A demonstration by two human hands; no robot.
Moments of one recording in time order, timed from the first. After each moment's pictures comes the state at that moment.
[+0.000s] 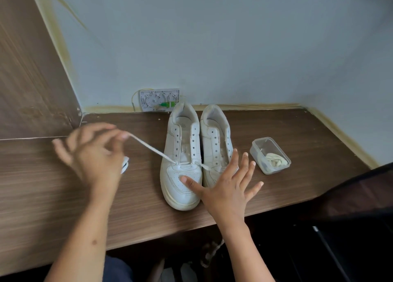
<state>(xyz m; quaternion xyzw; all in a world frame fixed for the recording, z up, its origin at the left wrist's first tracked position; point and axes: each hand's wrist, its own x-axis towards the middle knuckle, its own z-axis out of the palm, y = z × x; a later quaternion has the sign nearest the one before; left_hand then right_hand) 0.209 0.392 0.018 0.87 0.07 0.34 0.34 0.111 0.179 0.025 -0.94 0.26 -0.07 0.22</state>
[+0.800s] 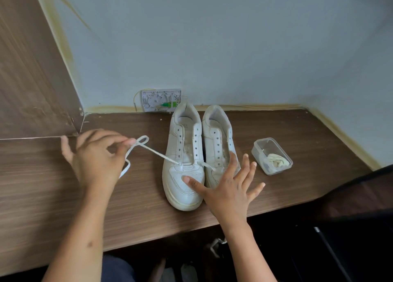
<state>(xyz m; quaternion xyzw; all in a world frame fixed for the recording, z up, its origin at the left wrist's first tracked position) 0.205 0.399 0.023 0.91 0.03 0.28 0.31 0.112 0.178 0.024 -0.94 0.27 -0.05 0.21</state>
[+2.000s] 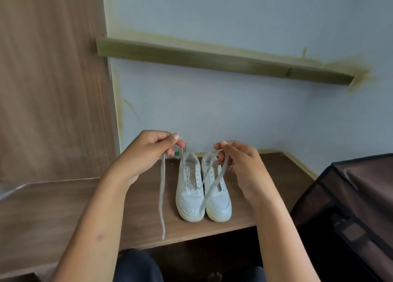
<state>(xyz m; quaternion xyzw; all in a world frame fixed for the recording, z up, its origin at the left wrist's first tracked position) 0.077 0.412 0.264 0.77 -0.22 -0.03 0.59 0.018 0.208 0.259 -0.73 0.07 -0.15 0.66</state>
